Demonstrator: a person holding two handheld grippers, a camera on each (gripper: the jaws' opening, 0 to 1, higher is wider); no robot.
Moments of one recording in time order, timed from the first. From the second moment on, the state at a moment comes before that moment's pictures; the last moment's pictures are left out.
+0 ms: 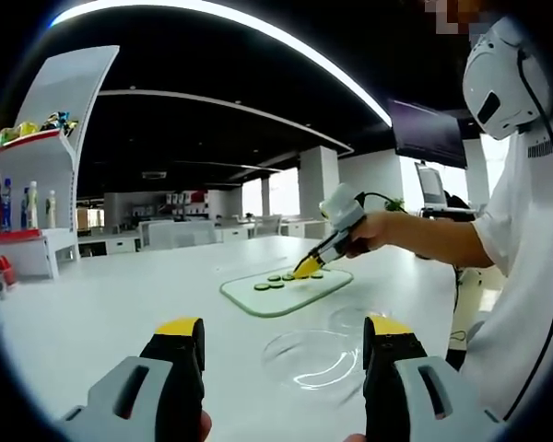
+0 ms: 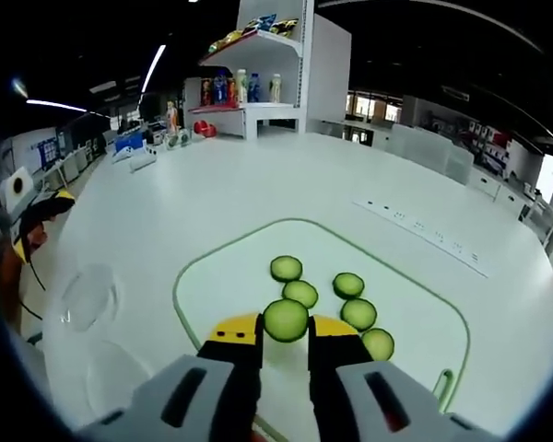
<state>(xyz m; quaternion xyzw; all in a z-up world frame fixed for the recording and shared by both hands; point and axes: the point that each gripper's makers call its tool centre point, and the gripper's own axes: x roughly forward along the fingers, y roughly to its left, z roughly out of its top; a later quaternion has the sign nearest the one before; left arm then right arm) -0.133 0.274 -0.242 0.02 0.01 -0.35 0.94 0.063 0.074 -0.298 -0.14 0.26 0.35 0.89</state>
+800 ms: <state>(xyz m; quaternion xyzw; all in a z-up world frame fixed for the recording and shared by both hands) -0.139 0.261 -0.241 0.03 0.01 -0.37 0.93 0.009 0.078 -0.251 -0.10 0.21 0.40 0.89</state>
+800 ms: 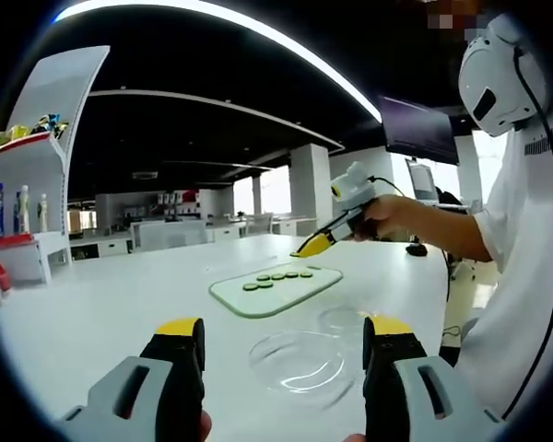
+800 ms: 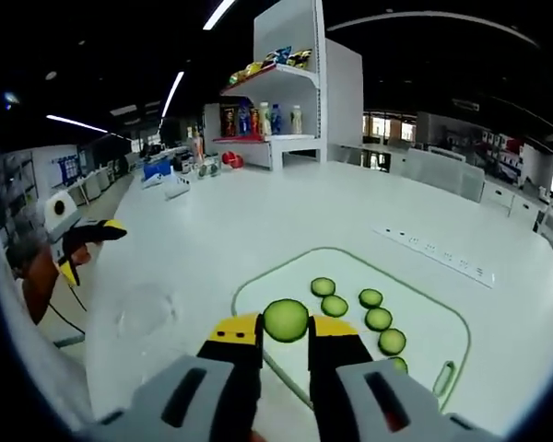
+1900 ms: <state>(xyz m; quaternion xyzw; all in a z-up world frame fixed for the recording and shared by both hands) -0.143 0.248 -0.246 0.03 0.02 -0.39 0.92 -0.078 0.096 -0.266 -0.11 0.22 0.48 0.84</state>
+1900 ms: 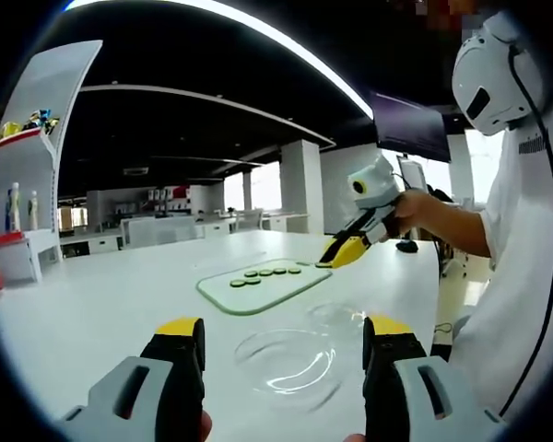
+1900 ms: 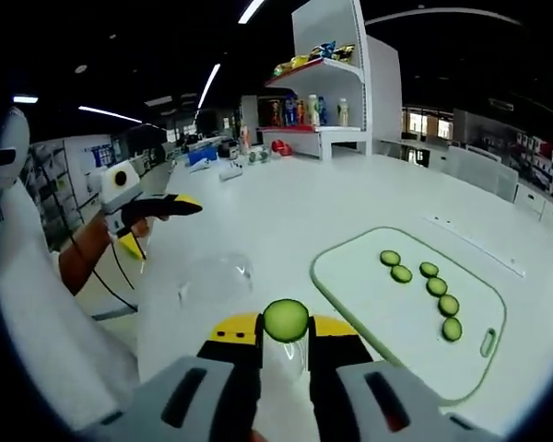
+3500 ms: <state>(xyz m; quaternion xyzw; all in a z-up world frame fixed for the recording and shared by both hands) -0.149 0.251 -0.258 0.02 0.03 -0.39 0.92 -0.106 0.114 -0.321 -0.18 0.28 0.51 0.79</state>
